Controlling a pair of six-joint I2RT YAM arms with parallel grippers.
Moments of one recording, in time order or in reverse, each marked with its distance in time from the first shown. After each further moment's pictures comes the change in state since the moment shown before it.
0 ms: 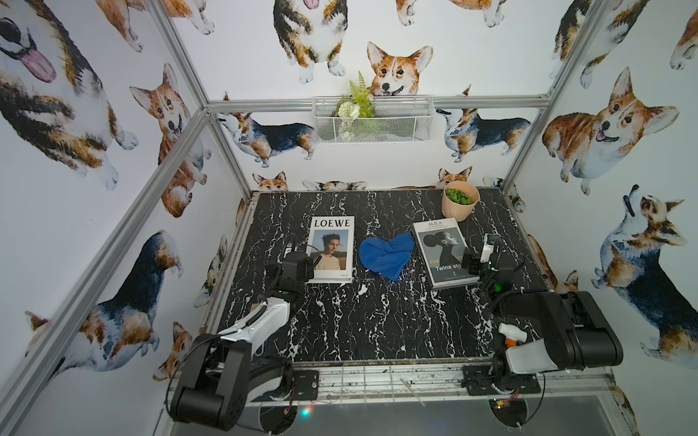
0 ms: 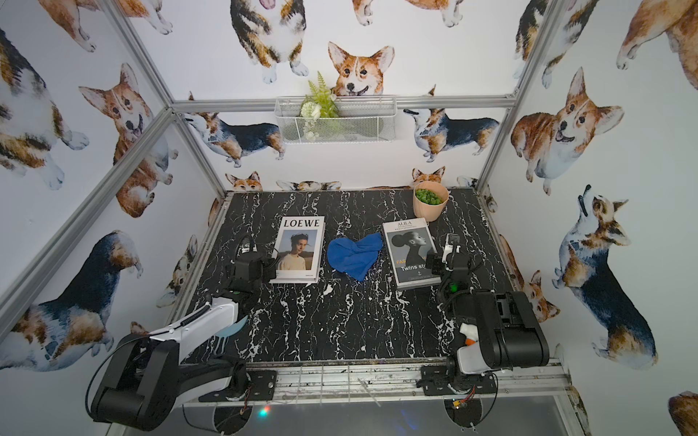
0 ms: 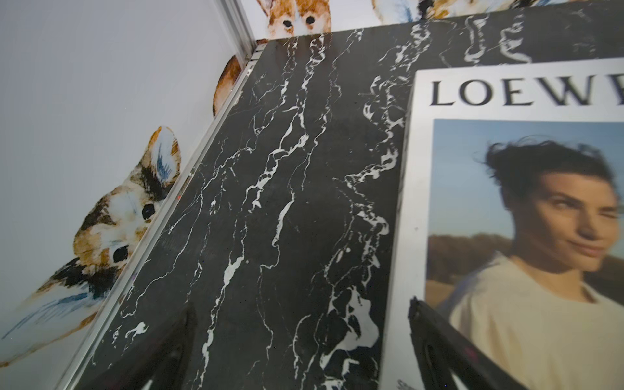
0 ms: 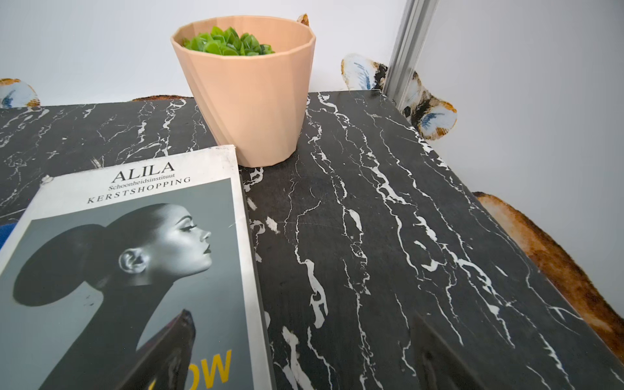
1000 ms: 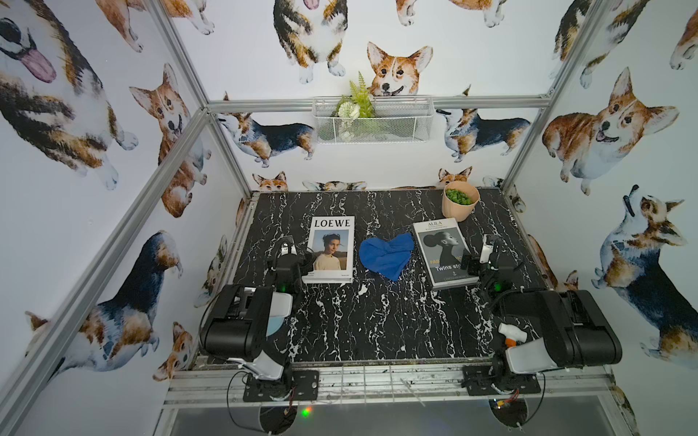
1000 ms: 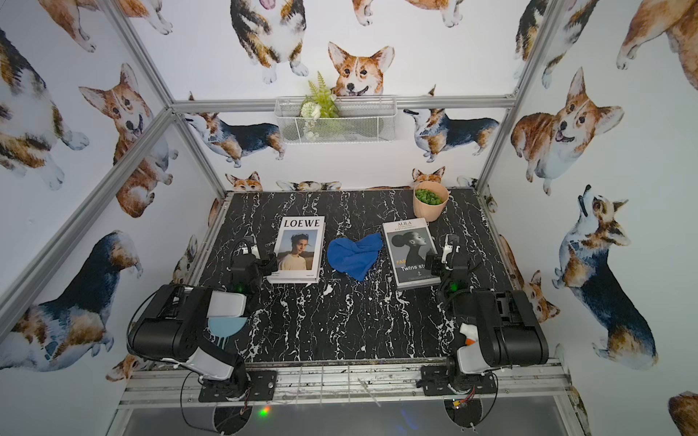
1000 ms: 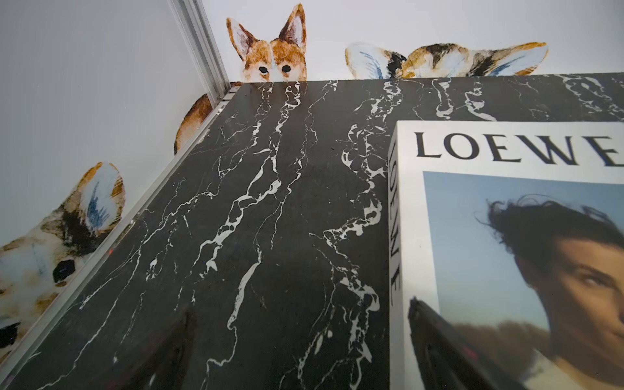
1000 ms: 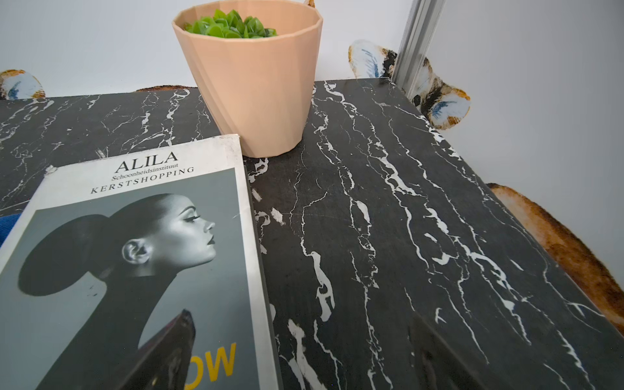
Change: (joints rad) left arm 0.107 0.324 -0.051 0.600 0.200 0.060; right arm -0.006 0.004 0.012 -0.034 -0.023 0.012
